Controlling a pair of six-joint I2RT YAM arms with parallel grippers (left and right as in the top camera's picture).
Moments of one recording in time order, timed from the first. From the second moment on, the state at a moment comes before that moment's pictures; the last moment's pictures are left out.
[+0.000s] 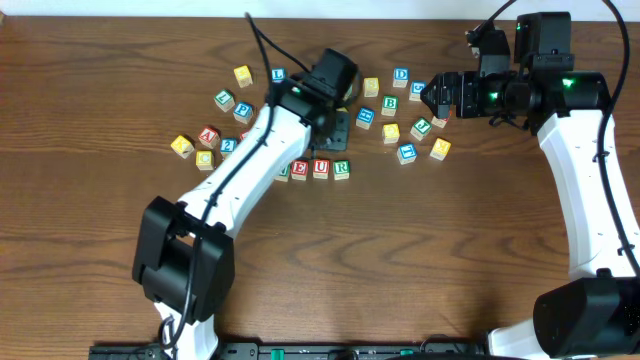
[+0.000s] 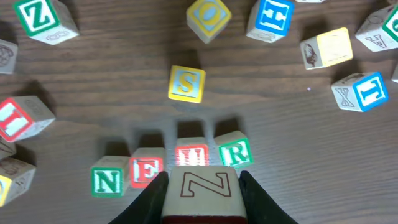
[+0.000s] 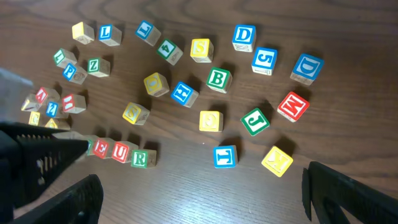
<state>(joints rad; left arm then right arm) -0.55 1.94 1.68 -0.94 -0.05 -0.38 0.03 1.67 1.62 -0.93 -0.39 0.01</state>
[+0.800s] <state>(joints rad) -0.72 2.10 1.67 -0.84 -0.08 -0.55 0.03 1.67 1.62 -0.93 -0.39 0.01</state>
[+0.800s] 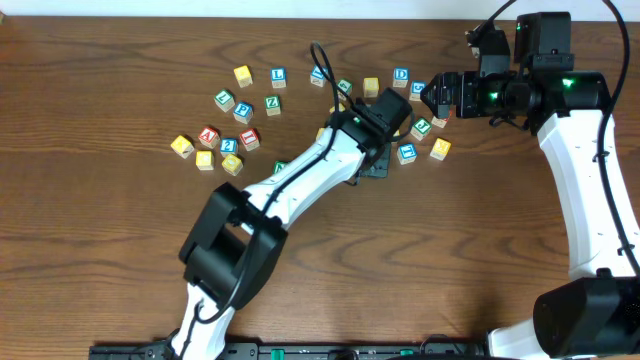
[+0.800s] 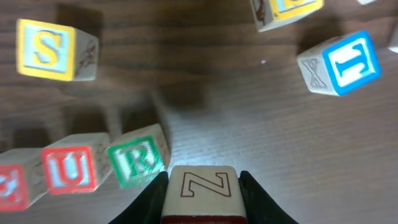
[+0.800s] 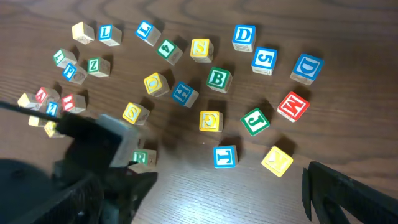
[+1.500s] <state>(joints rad) -0.72 2.20 1.67 -0.78 -0.08 -0.59 0.03 1.67 1.62 -0.93 -0.39 0.01</state>
